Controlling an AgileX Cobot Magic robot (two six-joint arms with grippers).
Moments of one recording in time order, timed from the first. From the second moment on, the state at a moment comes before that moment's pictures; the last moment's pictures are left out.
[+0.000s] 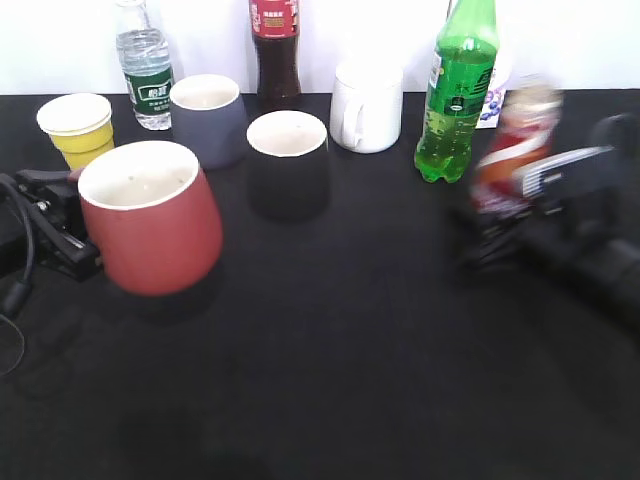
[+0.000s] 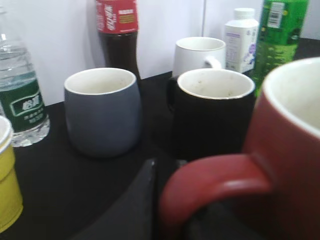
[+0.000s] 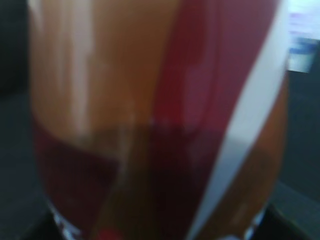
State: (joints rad) left arm -0.14 1.57 -0.33 0.57 -1.07 -0.20; right arm 0.28 1.94 -0.45 -0.16 -1.17 0.00
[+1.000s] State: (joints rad) left arm -0.15 1.57 -0.33 0.62 -1.05 -0.20; right arm 0.62 1.78 -0.92 -0.45 -0.70 -0.09
